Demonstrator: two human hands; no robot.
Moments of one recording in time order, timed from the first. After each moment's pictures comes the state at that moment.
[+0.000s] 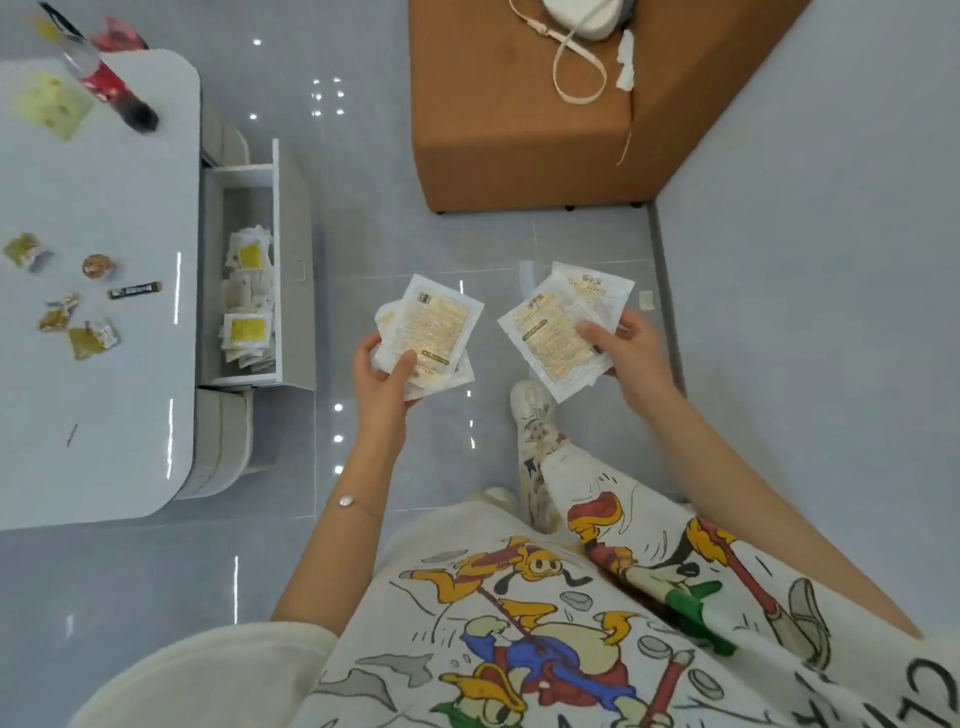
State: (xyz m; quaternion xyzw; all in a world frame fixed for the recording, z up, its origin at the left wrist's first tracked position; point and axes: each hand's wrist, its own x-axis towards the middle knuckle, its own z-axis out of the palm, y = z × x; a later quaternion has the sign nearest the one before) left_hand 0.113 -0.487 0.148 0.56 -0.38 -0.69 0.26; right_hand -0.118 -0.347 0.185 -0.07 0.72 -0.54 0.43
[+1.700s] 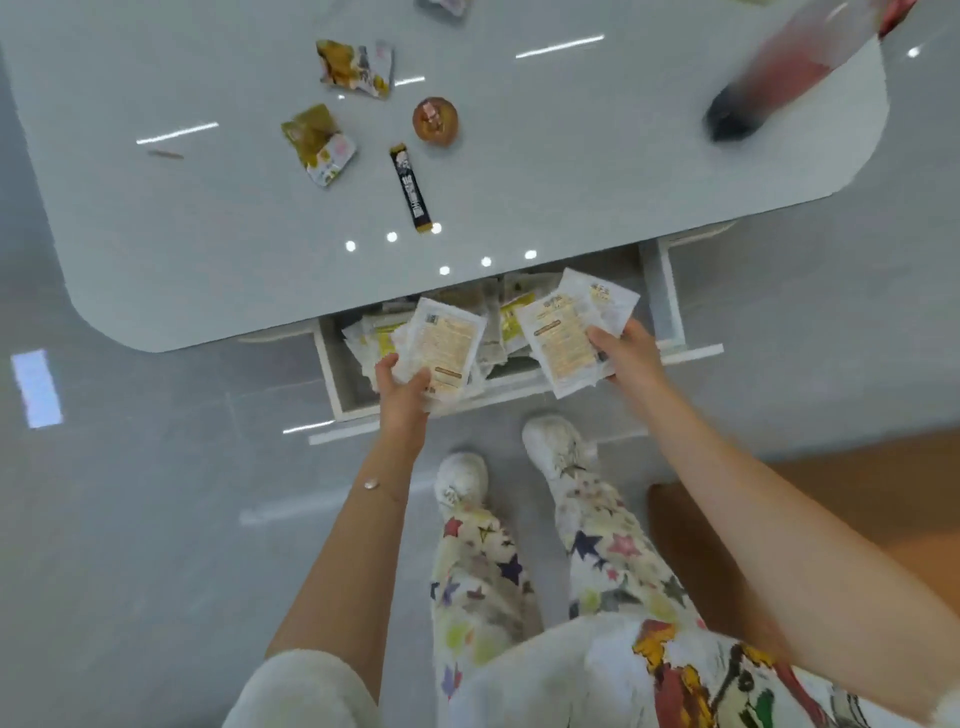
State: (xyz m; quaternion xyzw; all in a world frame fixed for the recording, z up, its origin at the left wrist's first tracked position) left_hand 0.220 -0.983 -0.179 0.69 0.24 -0.44 0.53; right_hand 0.068 -1.193 -0.154 -0.46 0.61 0.00 0.64
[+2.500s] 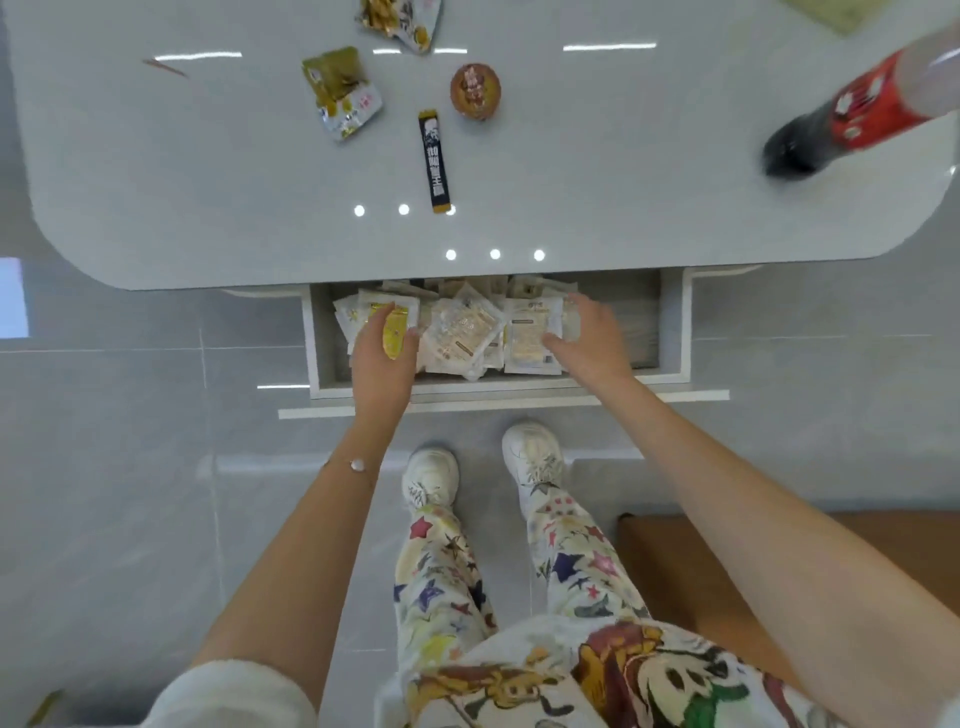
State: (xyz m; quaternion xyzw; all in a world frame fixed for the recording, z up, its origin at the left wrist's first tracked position) left_hand 0.235 -0.991 -0.203 0.88 0.01 -0.28 0.39; right_hand 0.119 -1.203 -0.201 -0.76 0.46 0.20 0.42
